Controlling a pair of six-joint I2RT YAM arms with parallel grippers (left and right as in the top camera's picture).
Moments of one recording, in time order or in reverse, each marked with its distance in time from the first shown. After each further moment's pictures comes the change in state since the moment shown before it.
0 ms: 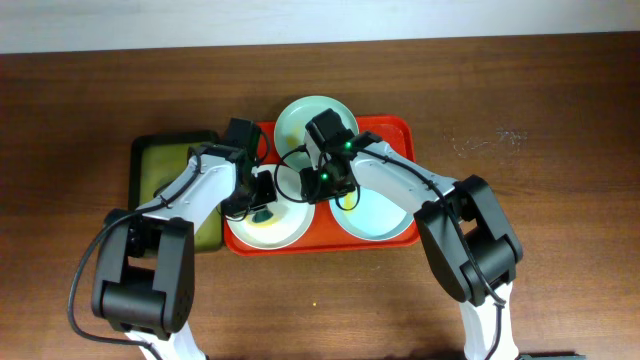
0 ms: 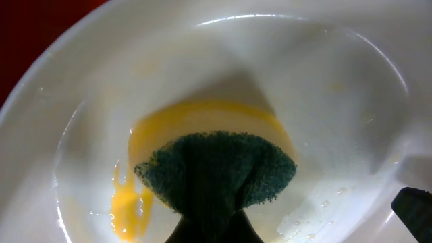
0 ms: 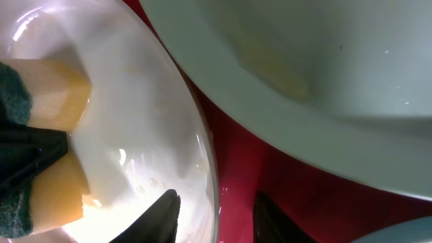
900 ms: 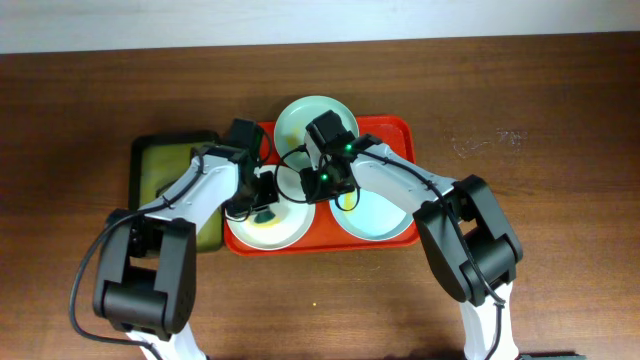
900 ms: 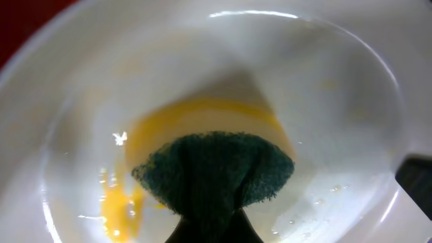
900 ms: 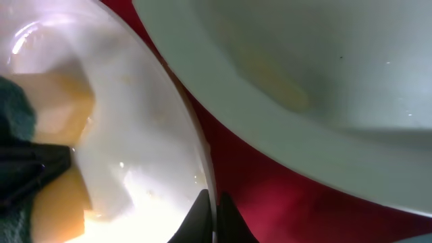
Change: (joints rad) left arm -0.019 0.000 0.000 0.000 -0.001 0.000; right arm 0.000 0.000 -0.022 0.044 0.001 0.006
